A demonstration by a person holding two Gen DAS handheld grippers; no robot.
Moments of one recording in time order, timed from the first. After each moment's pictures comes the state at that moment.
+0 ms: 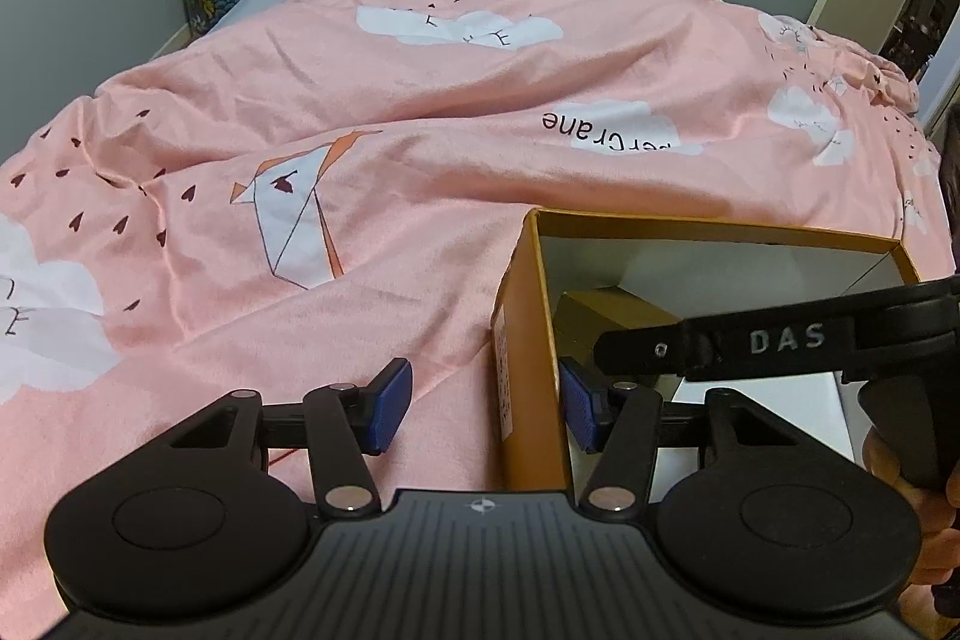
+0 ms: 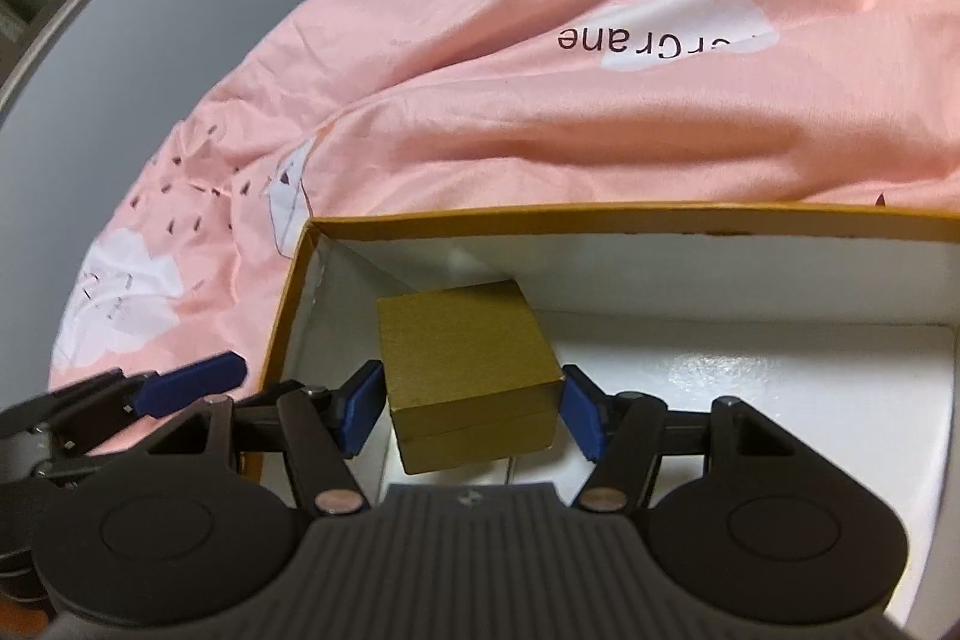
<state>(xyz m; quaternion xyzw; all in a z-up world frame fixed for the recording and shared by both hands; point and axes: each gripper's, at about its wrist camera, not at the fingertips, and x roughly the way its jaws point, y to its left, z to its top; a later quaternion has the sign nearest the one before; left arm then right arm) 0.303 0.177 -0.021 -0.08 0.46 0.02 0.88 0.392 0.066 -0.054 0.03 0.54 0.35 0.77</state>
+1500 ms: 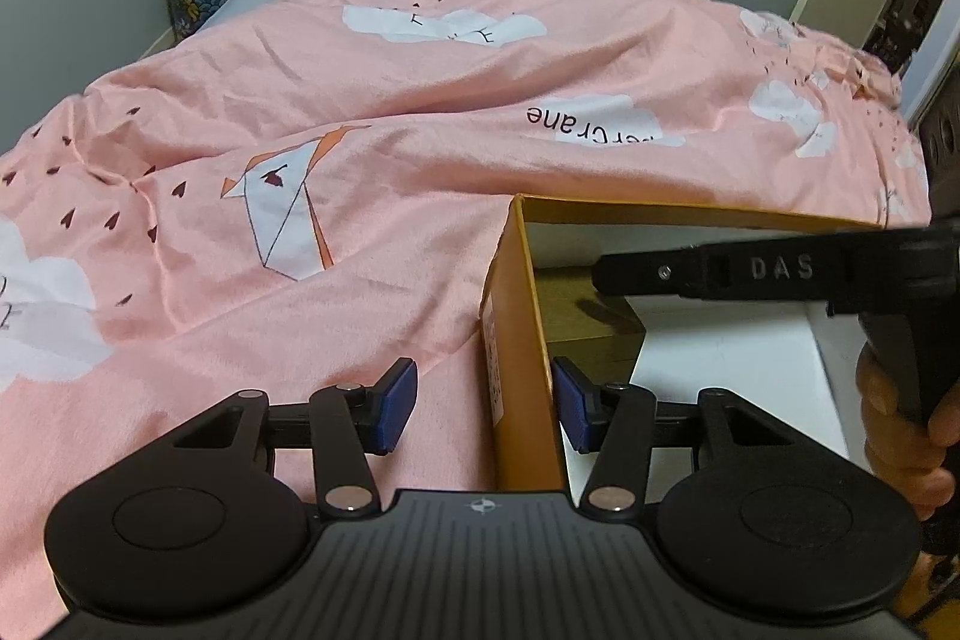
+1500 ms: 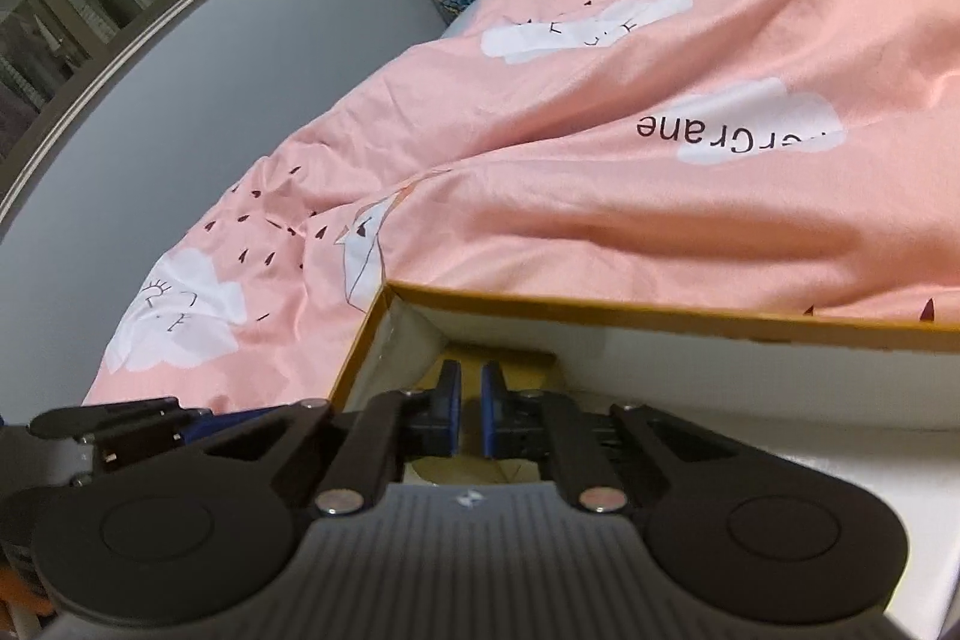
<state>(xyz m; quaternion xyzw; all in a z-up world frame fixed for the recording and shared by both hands) 0.296 0.175 -0.021 -0.07 0.46 0.00 0.89 0.400 0.069 -0.038 0.04 0.46 0.43 0.77</state>
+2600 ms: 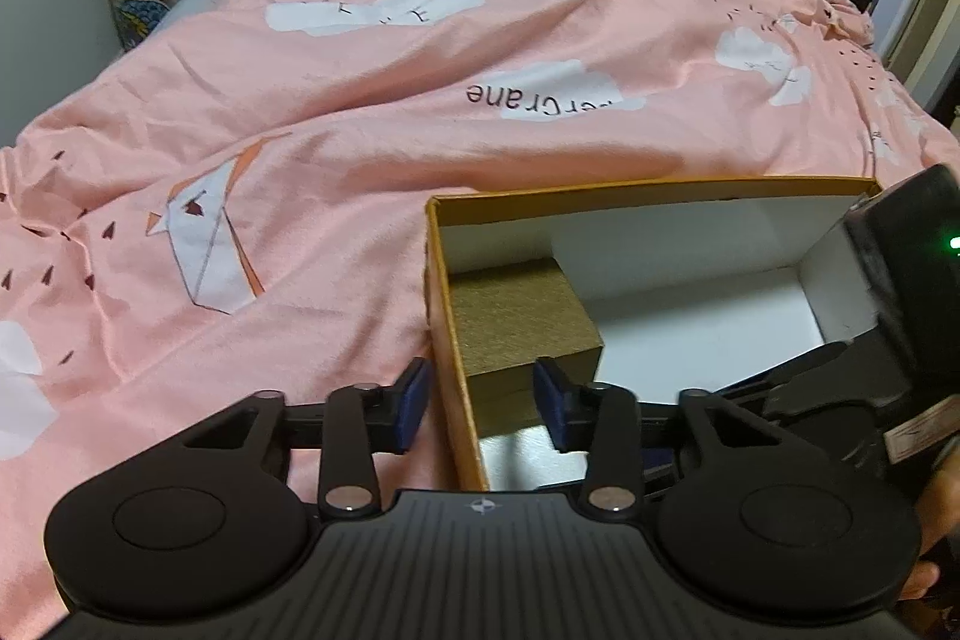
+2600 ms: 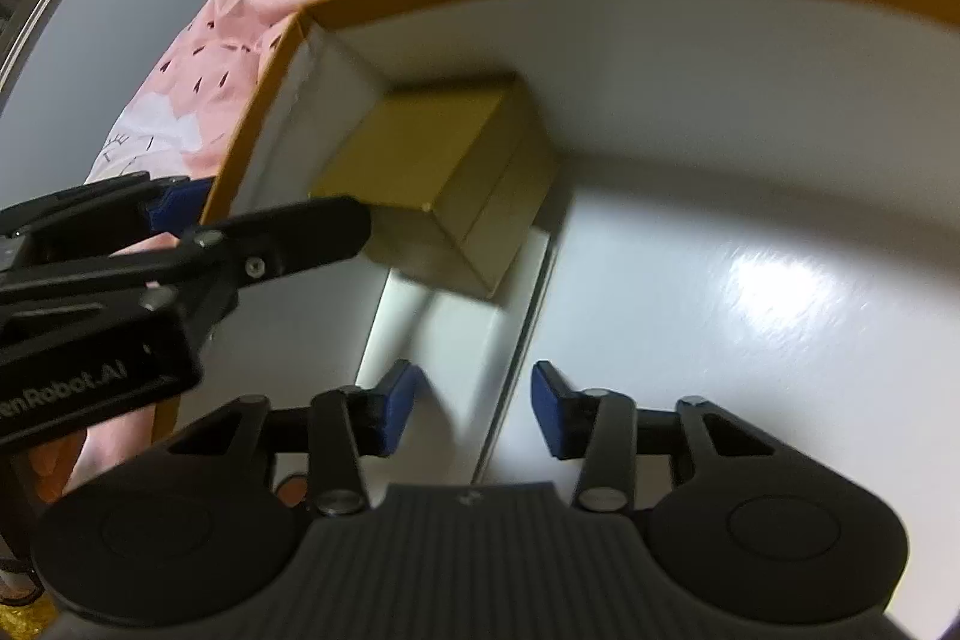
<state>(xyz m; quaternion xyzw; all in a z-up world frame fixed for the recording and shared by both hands) 0.324 0.149 -0.033 -0.04 0.48 -0.04 0.88 0.386 0.067 -0.106 -0.01 0.60 0.43 0.67</state>
